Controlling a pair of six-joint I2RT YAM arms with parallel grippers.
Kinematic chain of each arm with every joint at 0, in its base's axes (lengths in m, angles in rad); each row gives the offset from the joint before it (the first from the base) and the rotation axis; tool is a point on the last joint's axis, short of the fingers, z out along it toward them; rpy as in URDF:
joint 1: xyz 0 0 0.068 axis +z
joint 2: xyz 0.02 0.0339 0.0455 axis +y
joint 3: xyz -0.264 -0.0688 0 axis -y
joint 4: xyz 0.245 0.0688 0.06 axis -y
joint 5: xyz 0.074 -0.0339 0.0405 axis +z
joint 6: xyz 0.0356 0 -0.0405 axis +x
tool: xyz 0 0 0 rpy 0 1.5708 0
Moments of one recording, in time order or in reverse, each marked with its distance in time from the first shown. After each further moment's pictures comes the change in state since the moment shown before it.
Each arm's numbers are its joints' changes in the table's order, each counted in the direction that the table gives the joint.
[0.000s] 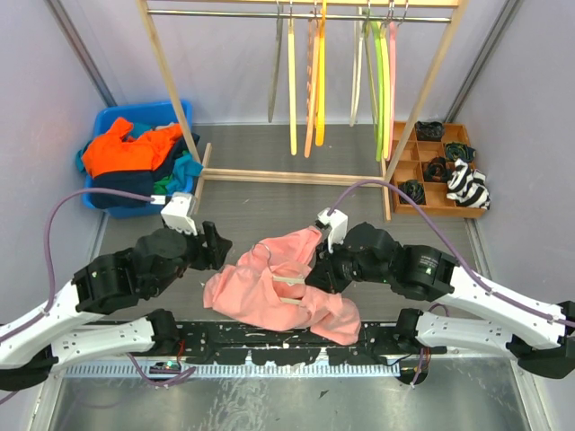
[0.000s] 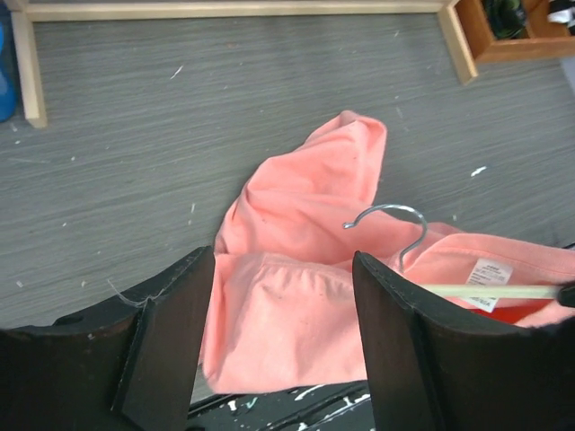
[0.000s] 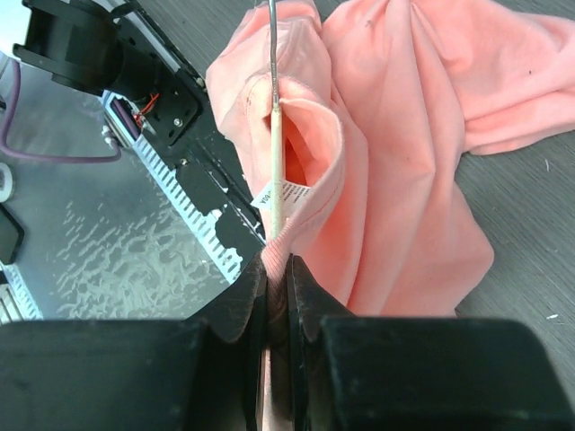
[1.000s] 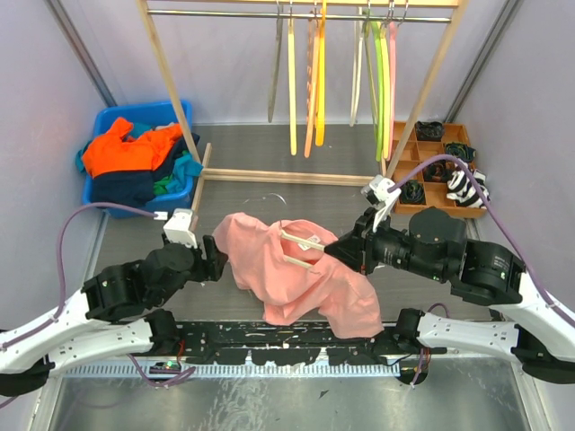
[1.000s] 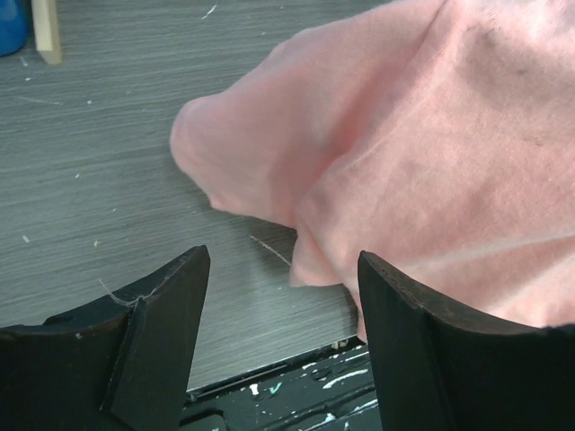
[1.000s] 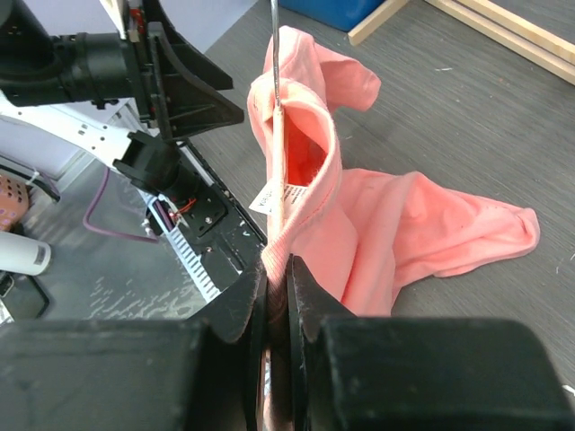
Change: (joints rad) left arm 0.001 -0.095 -0.187 -0.047 0.035 -0.085; right arm 0.000 -0.070 0.310 -0.097 -0.145 -0.099
